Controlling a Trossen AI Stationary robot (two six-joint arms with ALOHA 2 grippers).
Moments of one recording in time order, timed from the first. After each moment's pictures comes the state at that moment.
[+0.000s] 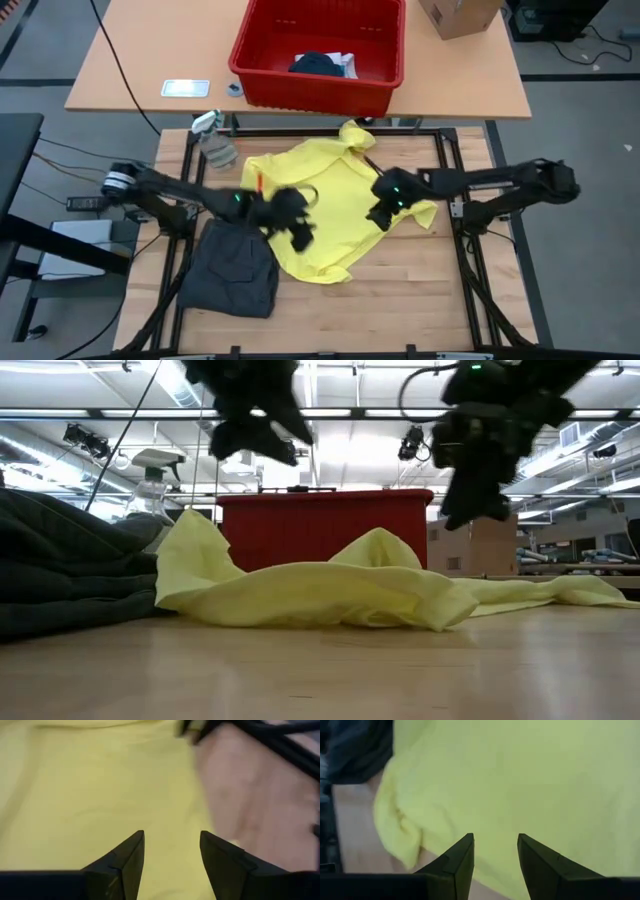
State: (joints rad) left arm -0.15 1.49 1.11 -0.36 -0.29 -0.65; right arm -0.15 1.23 0.69 -0.35 -0.21 0.56
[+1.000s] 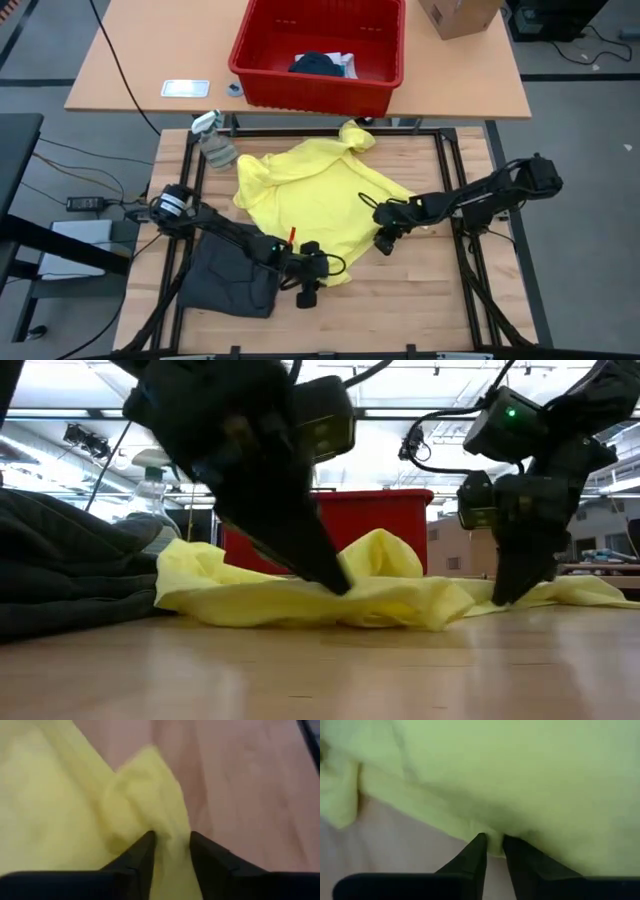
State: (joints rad) left arm -0.36 1.94 1.11 0.02 -0.05 -0.35; right arm 0.06 1.42 0.47 -0.12 -0.13 0.71
